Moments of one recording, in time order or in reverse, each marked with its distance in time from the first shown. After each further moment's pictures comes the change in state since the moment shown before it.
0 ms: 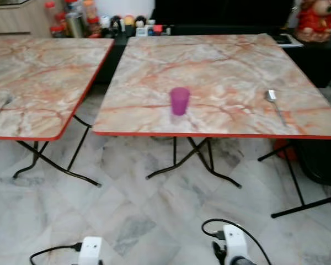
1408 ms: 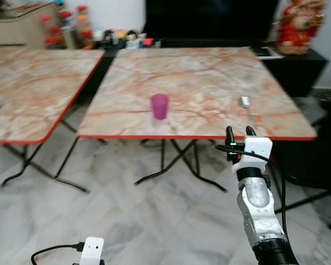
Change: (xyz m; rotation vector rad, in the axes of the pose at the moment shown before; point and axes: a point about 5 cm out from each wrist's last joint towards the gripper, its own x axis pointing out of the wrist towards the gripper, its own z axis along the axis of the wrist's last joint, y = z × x) left arm 0.001 0.008 0.012 0.047 -0.071 0.009; right arm -0.068 0.005 0.224 0.021 -1.051 -0.142
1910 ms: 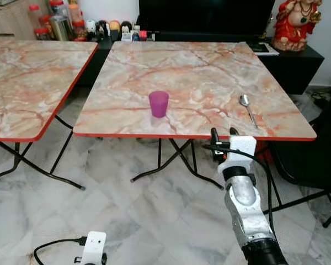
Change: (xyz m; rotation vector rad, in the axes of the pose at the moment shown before) left arm 0.001 0.006 0.003 0.010 -0.005 0.017; right arm 0.004 0.034 0.010 0.037 0.015 0.087
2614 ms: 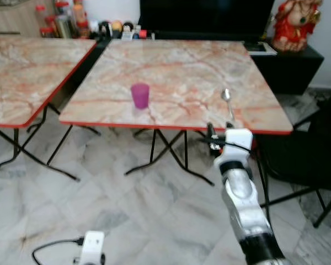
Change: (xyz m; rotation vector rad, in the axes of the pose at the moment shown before) left arm -0.001 -0.008 -0.003 -0.041 0.015 -0.007; right arm 0.004 -0.001 0.003 0.006 0.012 -0.002
